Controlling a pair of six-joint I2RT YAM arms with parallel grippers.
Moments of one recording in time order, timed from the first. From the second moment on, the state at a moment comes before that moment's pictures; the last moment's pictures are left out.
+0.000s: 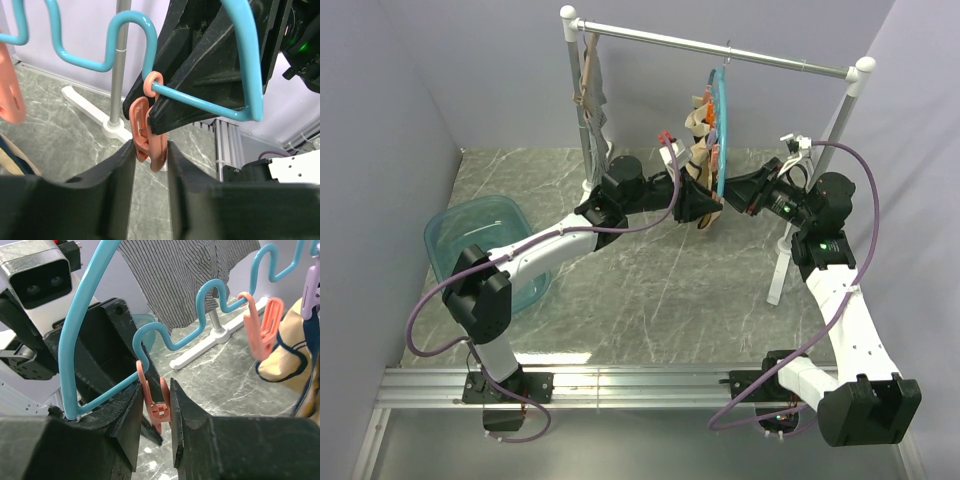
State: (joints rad) left arm -0.80 1.73 1.42 0.40 0.60 -0.33; right arm 0.02 1.03 0.97 0.14 -0.86 0.51
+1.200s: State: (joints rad) left arm -0.79 1.62 0.91 0.32 0.77 1.35; right arm 0.02 1.03 0.97 0.15 -0.88 0.57
